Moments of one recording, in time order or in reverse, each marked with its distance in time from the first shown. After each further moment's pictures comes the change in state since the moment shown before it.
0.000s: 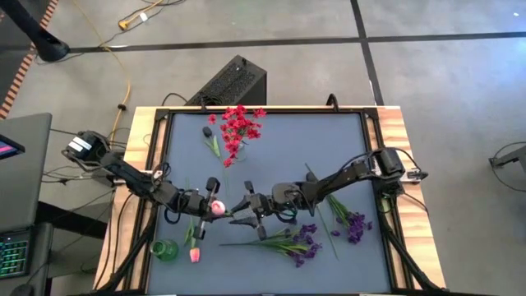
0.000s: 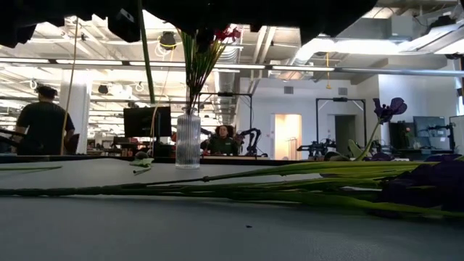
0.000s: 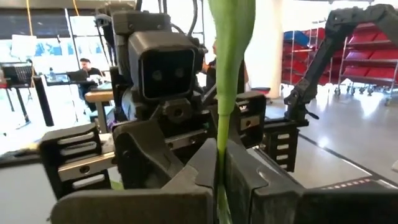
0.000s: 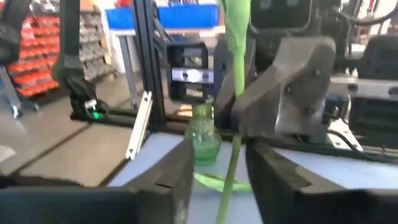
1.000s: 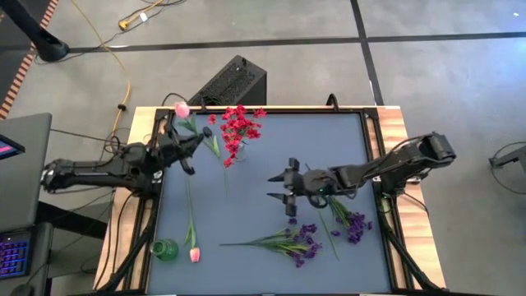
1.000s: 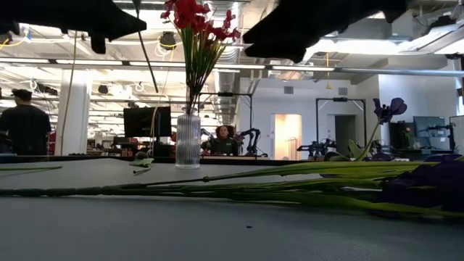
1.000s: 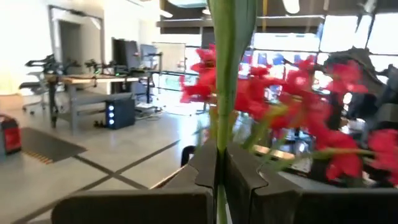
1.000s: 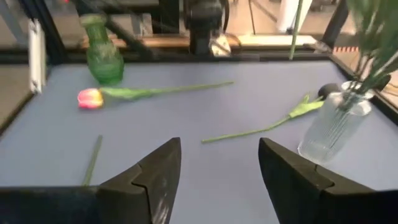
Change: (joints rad) left arm 0.565 -0.816 0.000 -0.767 -0.184 -0.092; right arm -0.012 -0.503 -0.362 -0.456 0.358 0.066
